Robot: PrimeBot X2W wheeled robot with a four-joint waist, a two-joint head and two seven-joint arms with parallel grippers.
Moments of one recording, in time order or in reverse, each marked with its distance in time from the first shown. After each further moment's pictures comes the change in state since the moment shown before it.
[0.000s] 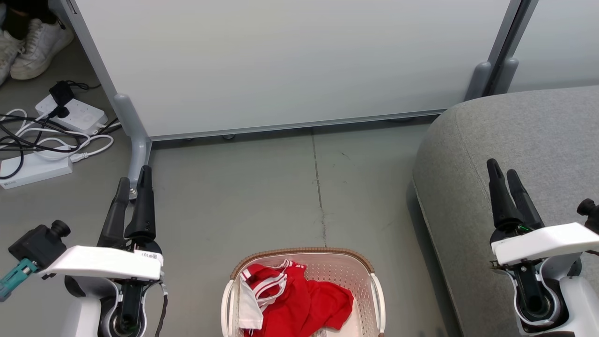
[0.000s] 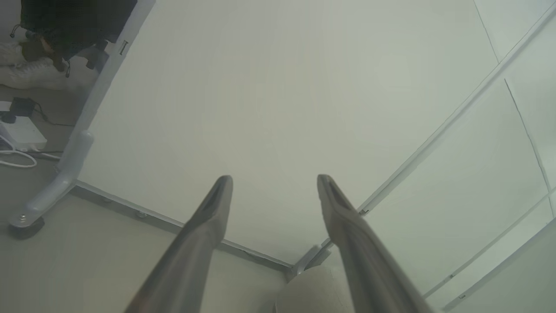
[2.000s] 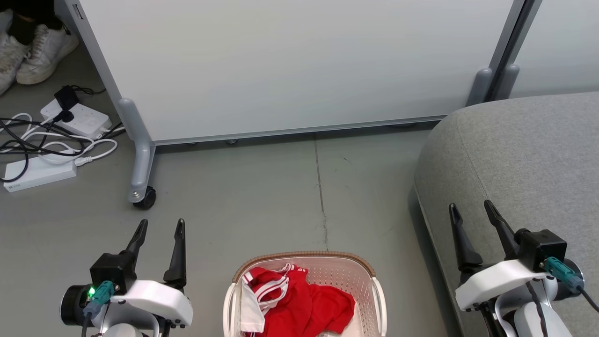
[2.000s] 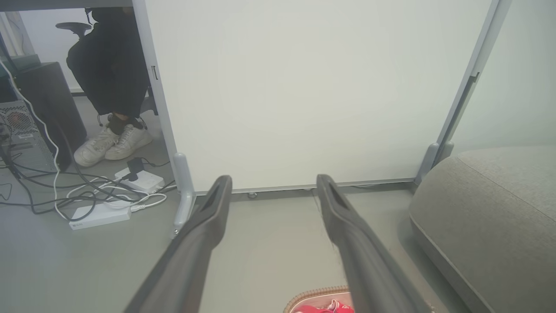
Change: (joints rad) left arm 0.043 0.043 -0.129 0.189 0.591 0.141 -0.145; right arm 0.049 0.032 0.045 0.137 -0.653 0.002 -0.155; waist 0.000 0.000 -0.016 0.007
